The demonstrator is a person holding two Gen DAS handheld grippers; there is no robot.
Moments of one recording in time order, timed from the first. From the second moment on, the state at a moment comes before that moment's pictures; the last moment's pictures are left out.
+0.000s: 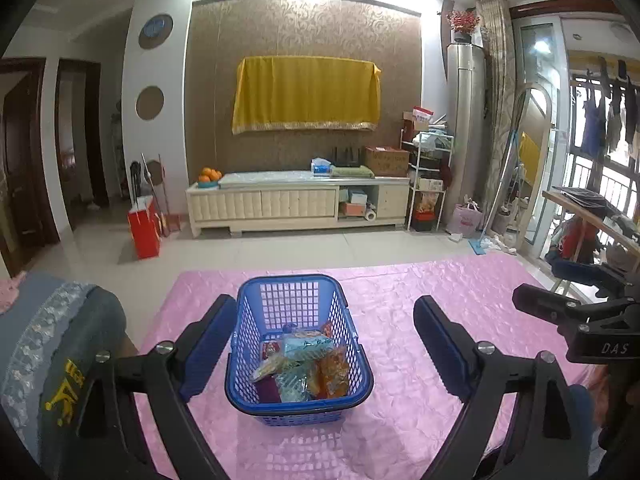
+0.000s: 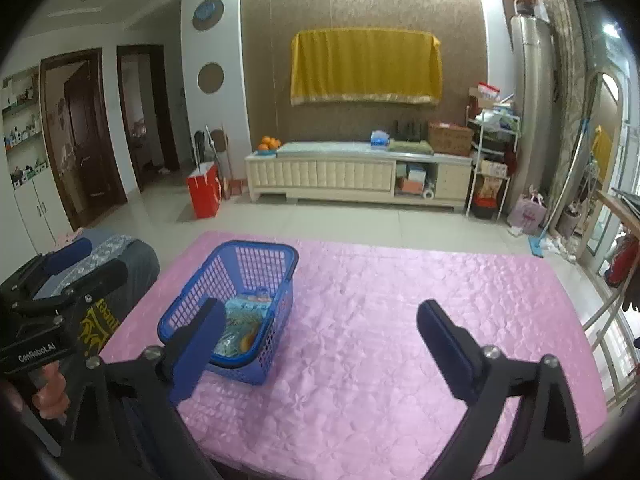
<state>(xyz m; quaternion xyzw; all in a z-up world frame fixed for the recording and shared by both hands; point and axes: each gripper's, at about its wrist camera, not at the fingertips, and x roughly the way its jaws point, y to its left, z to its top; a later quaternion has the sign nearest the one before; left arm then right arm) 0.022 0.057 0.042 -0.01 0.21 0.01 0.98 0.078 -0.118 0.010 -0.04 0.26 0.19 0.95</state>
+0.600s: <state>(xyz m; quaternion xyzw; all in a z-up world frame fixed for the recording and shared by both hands) -0.011 0.024 0.034 0.03 0.22 -0.01 0.98 0.036 -0.125 0.002 -0.03 0.26 0.18 0.95</state>
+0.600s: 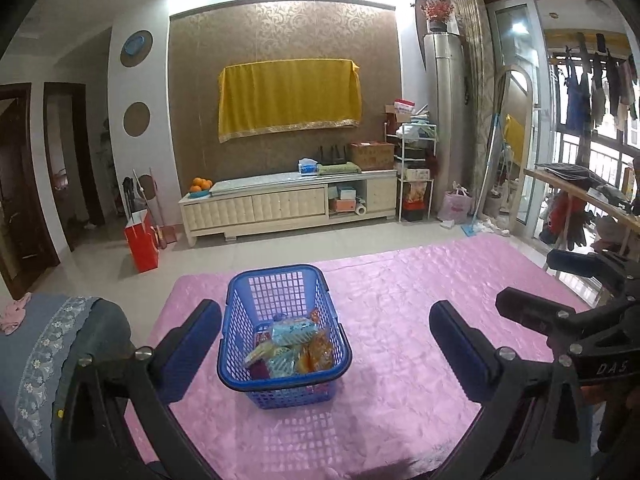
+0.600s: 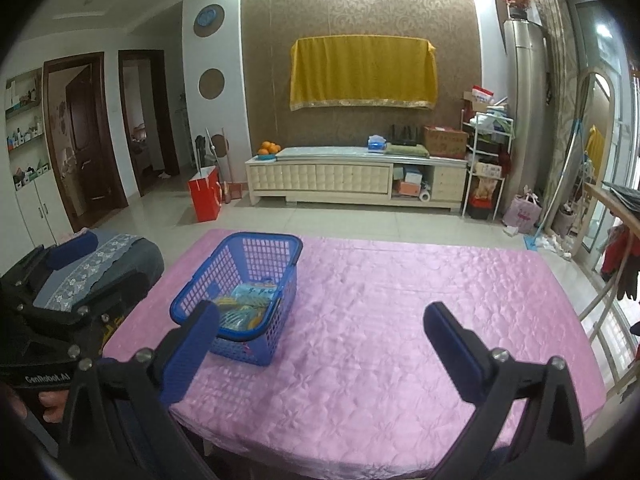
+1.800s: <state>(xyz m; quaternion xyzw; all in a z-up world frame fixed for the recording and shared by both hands) -0.022 0.022 0.035 0.02 0.23 -0.02 0.97 0.024 -0.127 0.003 -0.04 0.26 0.19 0.95</state>
